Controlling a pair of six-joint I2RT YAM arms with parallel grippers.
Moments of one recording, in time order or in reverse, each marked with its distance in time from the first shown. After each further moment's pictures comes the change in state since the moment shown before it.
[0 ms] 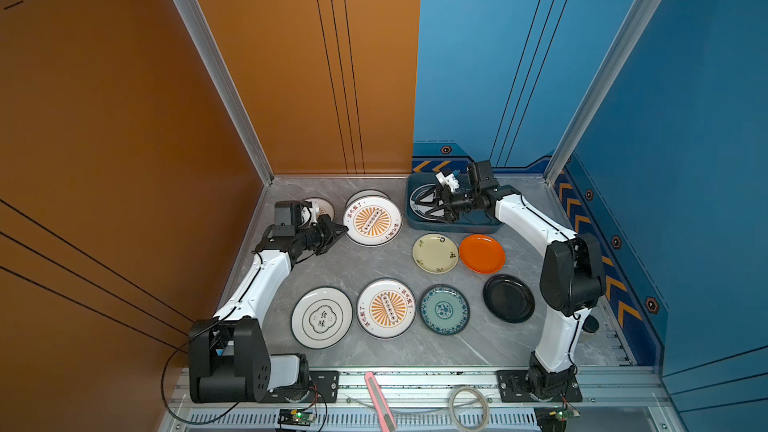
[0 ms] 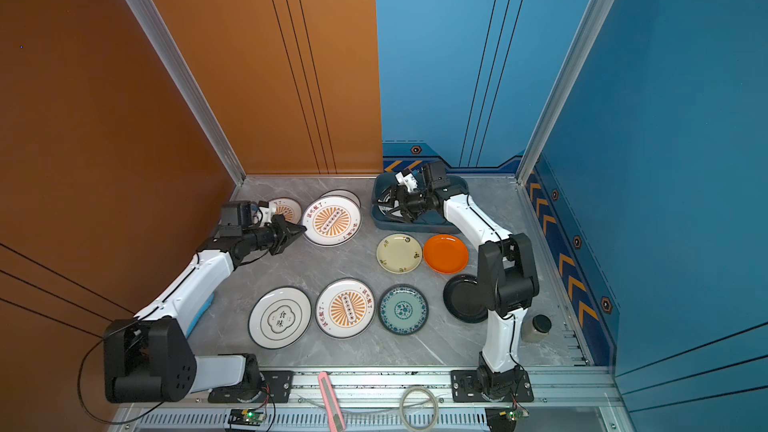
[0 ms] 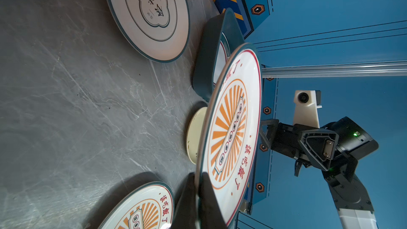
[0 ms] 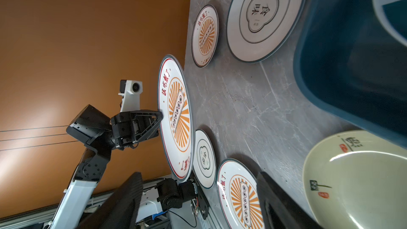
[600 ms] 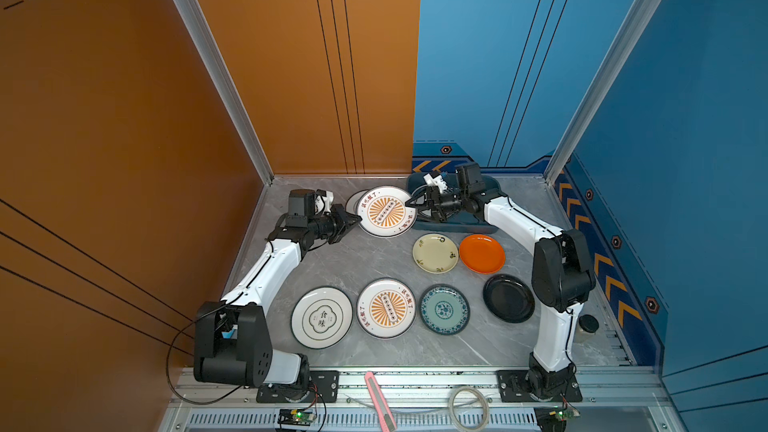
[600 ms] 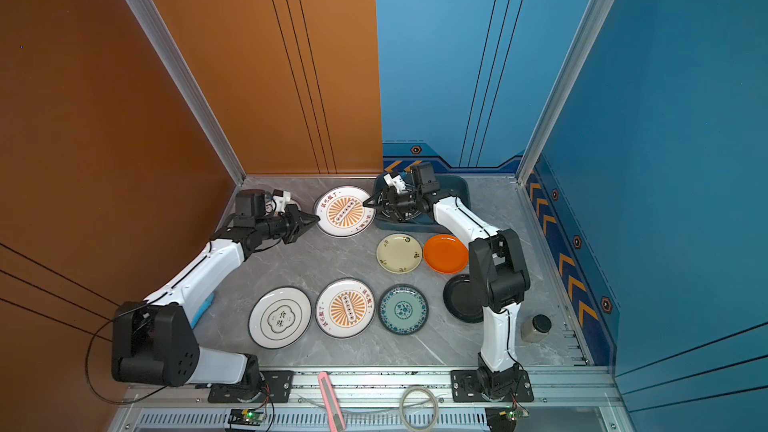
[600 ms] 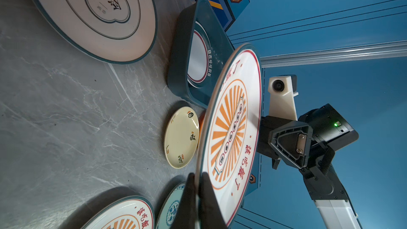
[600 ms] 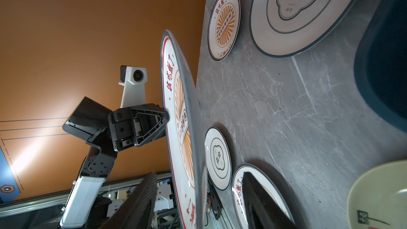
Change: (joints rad) left arm -0.110 0.097 0.104 0.071 -0.005 -0.047; right arm 0.049 0.055 0.000 0.150 -0.057 0.126
